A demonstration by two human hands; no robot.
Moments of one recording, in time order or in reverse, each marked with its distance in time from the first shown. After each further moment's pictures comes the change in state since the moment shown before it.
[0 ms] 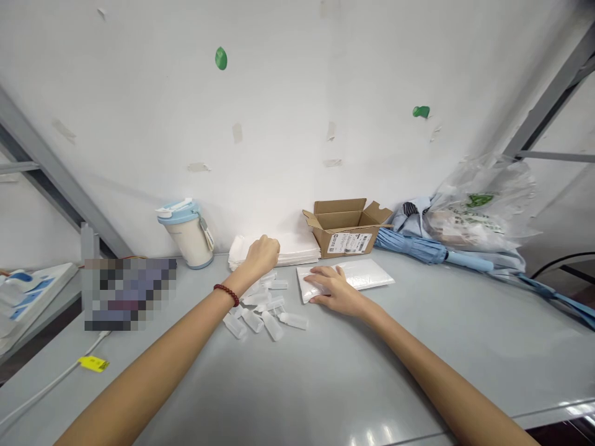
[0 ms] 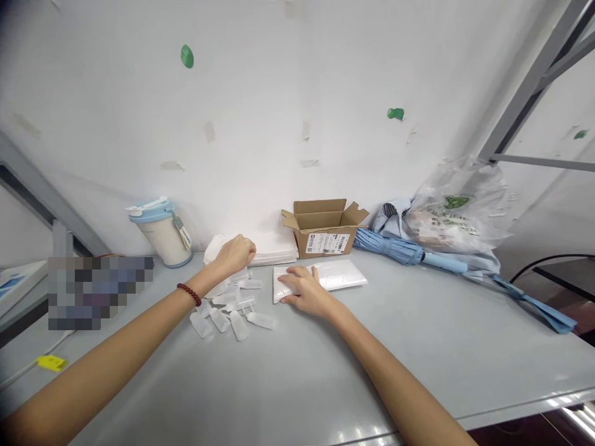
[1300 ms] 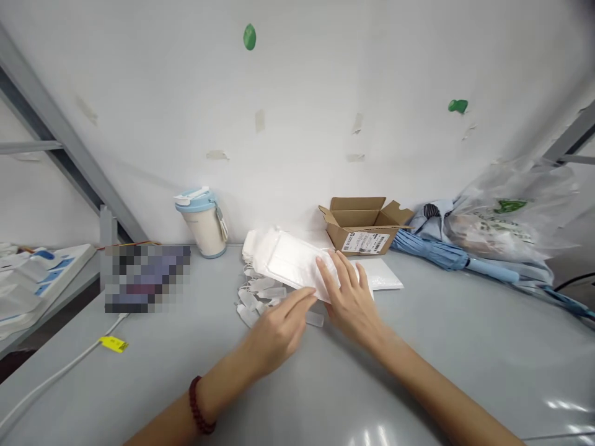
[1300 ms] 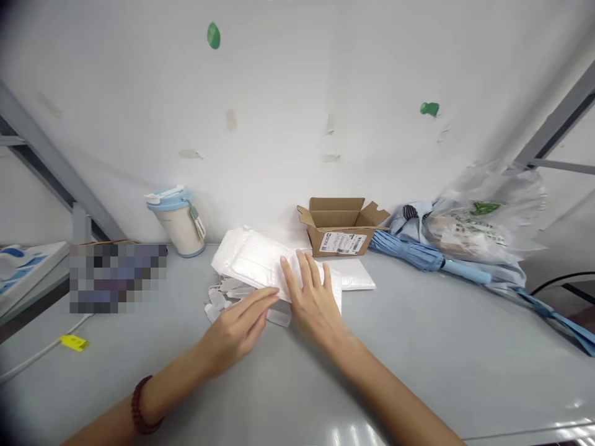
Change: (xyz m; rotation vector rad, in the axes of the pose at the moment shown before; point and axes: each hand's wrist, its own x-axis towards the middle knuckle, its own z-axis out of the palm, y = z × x) left_hand -0.131 0.027 0.045 -0.479 0.541 0.548; right_hand -0.014 -0.062 0.003 -0.532 0.416 -0.065
